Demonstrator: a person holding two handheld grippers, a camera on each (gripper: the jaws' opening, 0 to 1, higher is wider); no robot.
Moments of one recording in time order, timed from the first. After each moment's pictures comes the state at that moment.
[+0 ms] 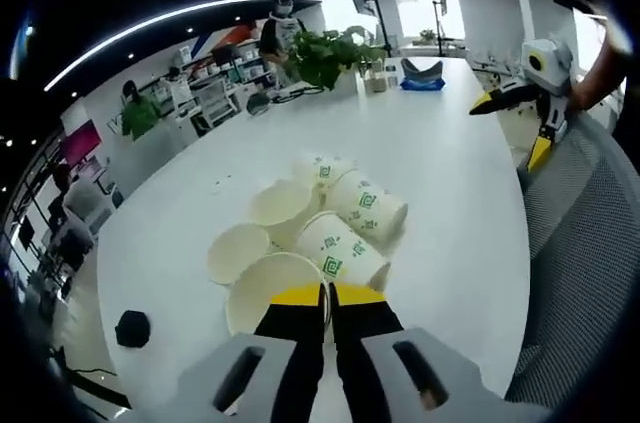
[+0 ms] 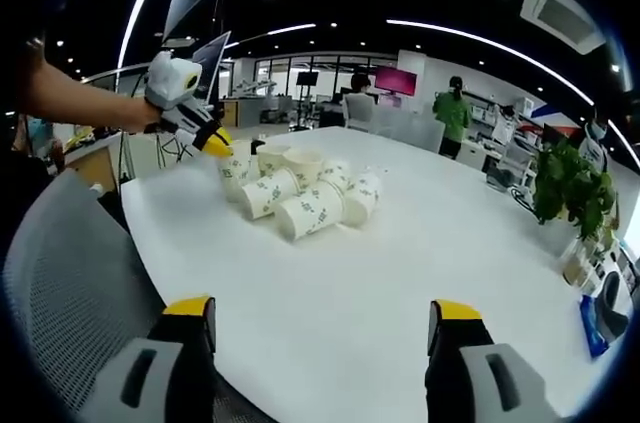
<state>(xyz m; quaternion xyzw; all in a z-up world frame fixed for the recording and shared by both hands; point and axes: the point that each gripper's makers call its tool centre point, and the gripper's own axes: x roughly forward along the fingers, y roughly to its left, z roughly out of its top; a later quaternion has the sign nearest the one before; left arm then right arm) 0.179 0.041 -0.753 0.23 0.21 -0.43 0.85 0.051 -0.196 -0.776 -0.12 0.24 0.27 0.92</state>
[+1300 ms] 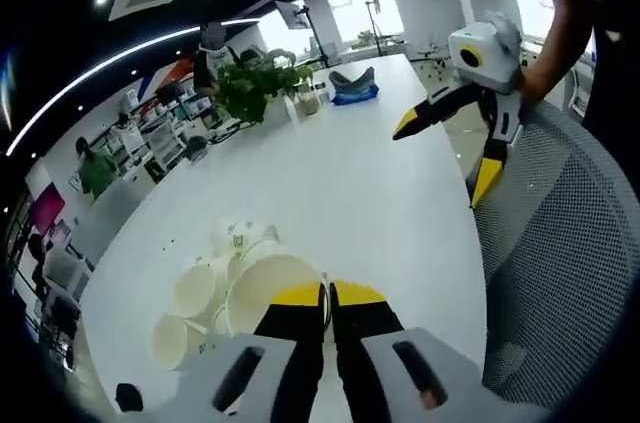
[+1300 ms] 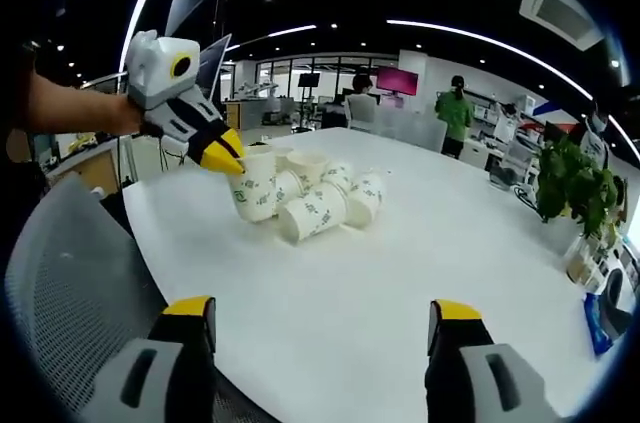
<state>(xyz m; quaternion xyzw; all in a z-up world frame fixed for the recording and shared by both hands) 0.120 -0.068 -0.744 0.29 0.17 -0.53 0.78 0.049 -0.193 -0.776 -0.12 0.24 0.28 0.92</state>
